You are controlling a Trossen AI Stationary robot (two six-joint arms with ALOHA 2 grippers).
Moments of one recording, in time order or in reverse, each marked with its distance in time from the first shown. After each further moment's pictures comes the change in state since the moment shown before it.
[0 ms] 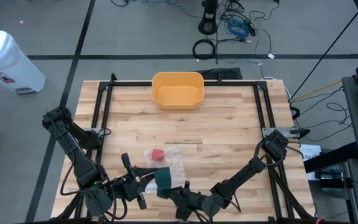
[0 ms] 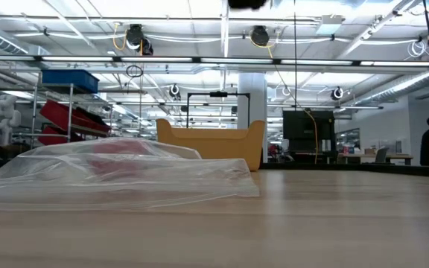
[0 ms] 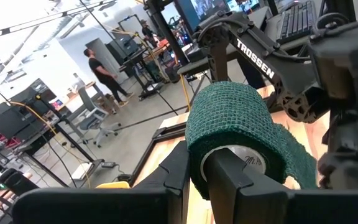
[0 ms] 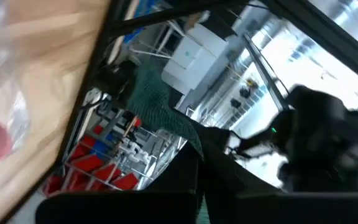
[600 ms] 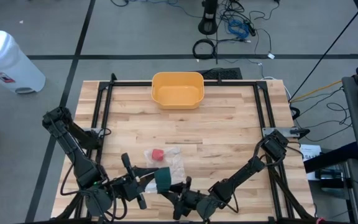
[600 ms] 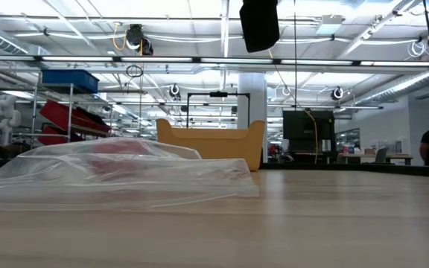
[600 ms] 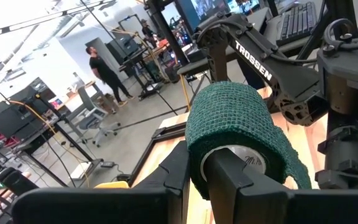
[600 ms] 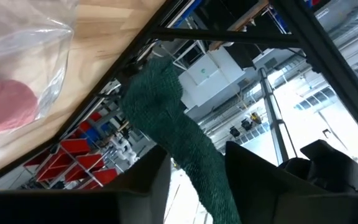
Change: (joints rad) left arm 0.000 0.000 0.000 0.002 0.000 -0.006; right arm -0.018 -0.001 0.001 -0.183 -0.006 -0.139
